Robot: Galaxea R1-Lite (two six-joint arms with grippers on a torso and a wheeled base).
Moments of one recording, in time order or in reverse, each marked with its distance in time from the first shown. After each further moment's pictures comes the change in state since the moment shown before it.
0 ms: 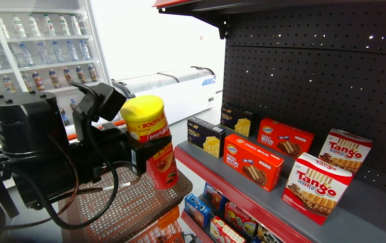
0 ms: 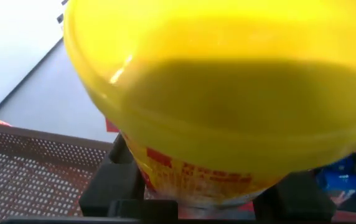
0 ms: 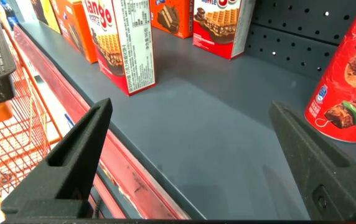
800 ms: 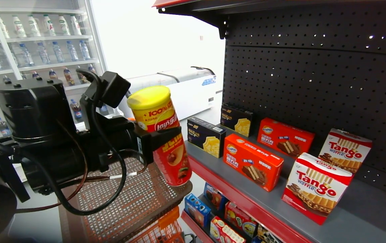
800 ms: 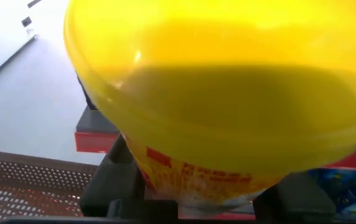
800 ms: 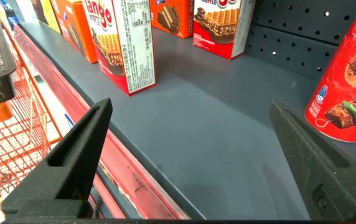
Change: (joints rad) left arm 0.001 0.032 -0.071 0.014 -0.106 -0.084; right arm 0.000 0.000 0.000 0.000 0.000 0.000
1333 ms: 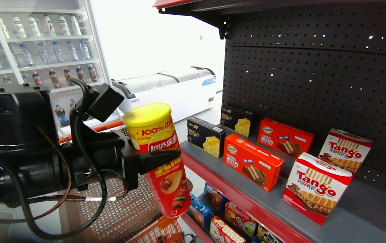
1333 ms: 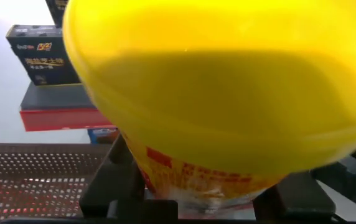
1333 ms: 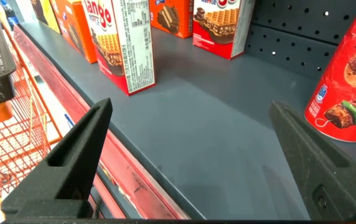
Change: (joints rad) left arm 0.015 -0.088 0.023 0.188 -0.202 -0.001; right arm 0.000 0.000 0.000 -0.001 0.000 0.000
